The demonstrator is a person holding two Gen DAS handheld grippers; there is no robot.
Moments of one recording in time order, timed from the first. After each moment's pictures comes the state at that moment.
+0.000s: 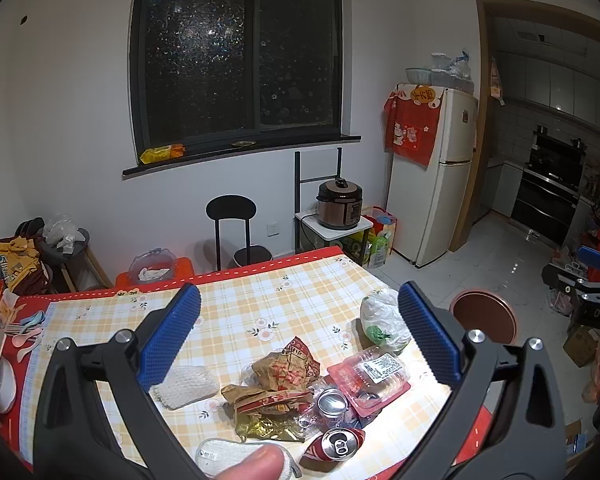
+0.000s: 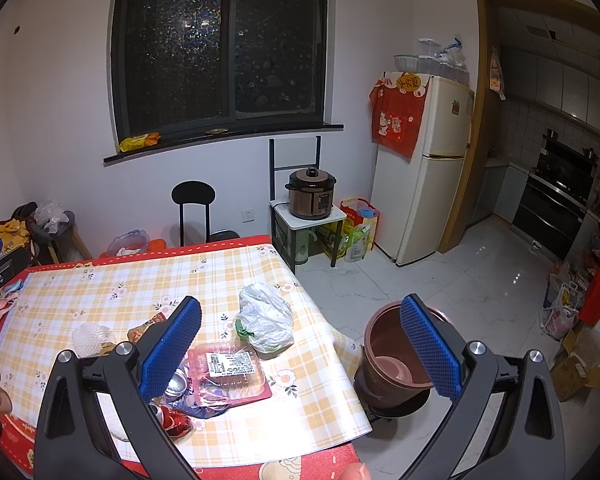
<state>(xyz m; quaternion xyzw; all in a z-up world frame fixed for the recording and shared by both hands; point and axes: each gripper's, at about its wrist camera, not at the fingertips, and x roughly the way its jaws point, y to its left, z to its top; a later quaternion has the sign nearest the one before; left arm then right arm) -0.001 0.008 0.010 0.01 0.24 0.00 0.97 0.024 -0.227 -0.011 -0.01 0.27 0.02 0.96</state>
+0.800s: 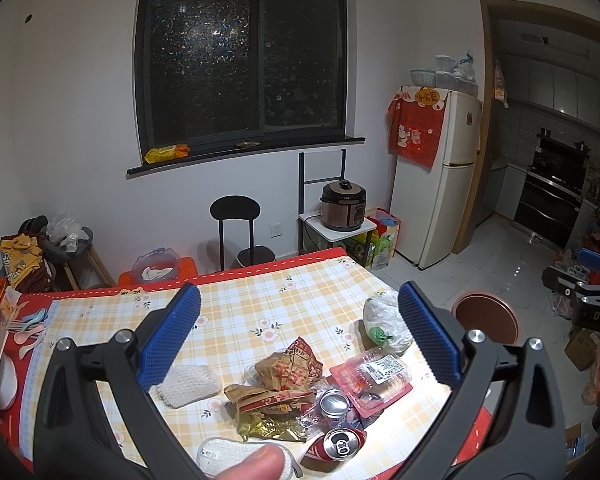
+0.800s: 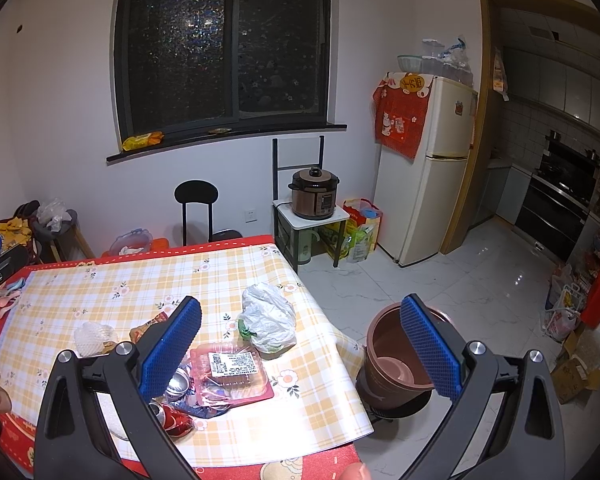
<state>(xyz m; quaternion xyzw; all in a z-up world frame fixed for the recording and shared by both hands) 0.000 0.015 0.014 0.00 0.24 0.00 0.97 0.023 -0.225 -0.013 -0.01 0.27 0.02 0.96</state>
